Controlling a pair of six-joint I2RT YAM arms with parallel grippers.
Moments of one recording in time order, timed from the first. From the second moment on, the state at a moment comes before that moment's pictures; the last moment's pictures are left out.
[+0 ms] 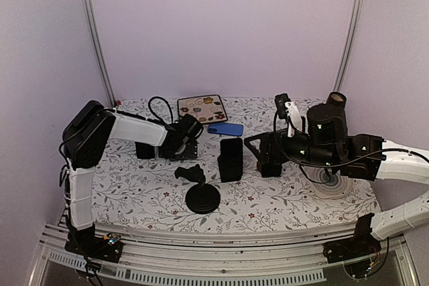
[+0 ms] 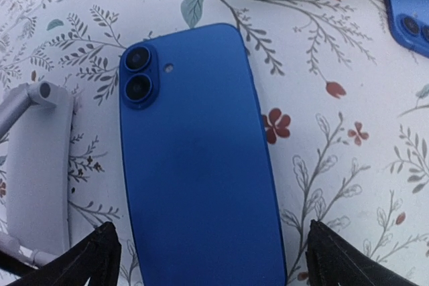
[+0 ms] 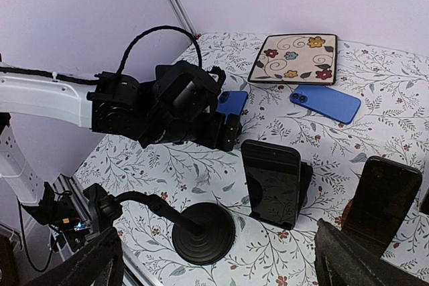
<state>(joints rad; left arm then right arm) -0.70 2.09 1.33 -0.36 -0.56 -0.64 1.05 1.12 0.91 -0.16 0.23 0.48</state>
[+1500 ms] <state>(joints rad) -0.72 1.99 1.16 -0.19 -0.39 -0.53 1.05 1.12 0.91 -0.16 0.20 0.51</state>
